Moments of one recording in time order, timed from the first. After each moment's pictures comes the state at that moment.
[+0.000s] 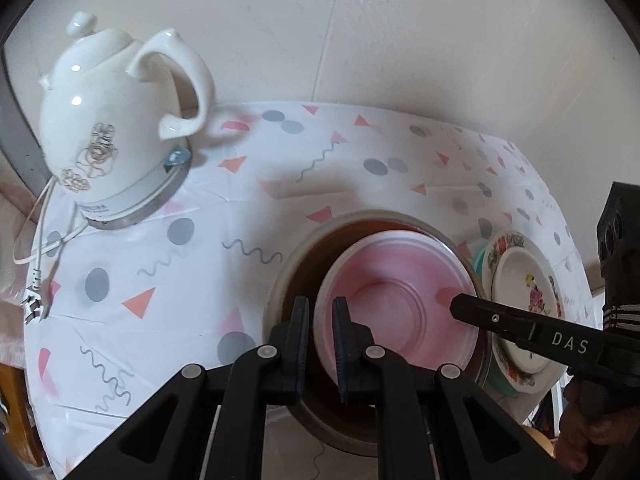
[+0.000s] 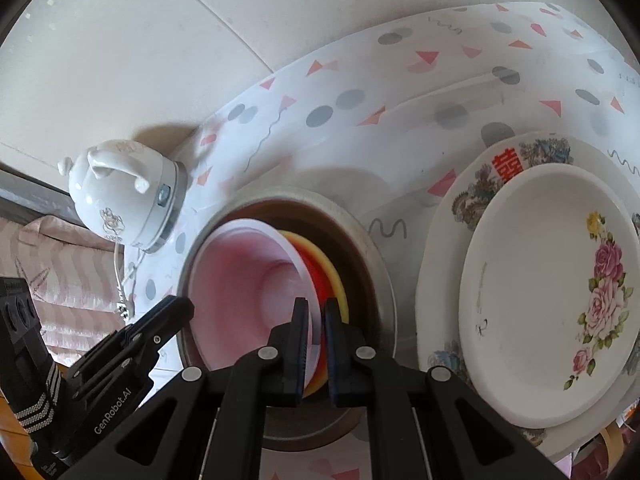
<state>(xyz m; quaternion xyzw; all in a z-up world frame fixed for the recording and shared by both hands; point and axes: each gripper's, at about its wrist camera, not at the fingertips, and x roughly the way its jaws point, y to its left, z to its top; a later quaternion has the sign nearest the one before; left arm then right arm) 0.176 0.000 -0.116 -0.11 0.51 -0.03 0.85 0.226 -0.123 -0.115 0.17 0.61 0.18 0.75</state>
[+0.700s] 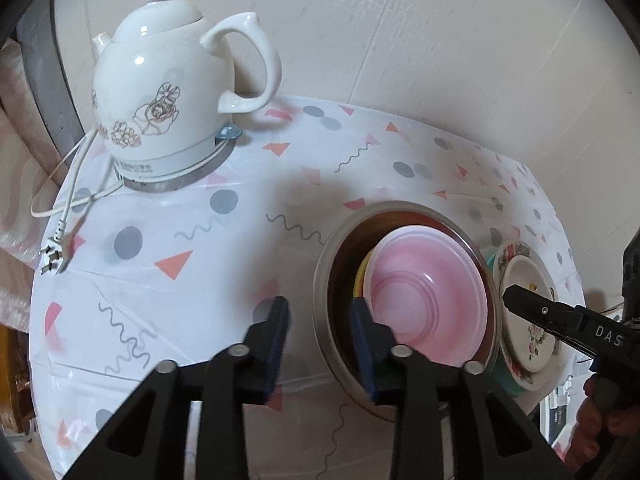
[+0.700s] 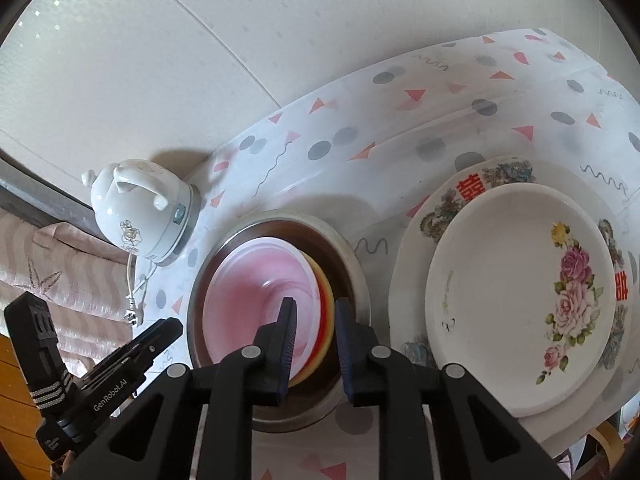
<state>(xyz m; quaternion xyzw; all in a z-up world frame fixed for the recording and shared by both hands) 0.145 0.025 -0.118 -0.15 0.51 0.00 0.85 0.207 -0.145 -0.092 0.17 0.57 0.18 0.79</state>
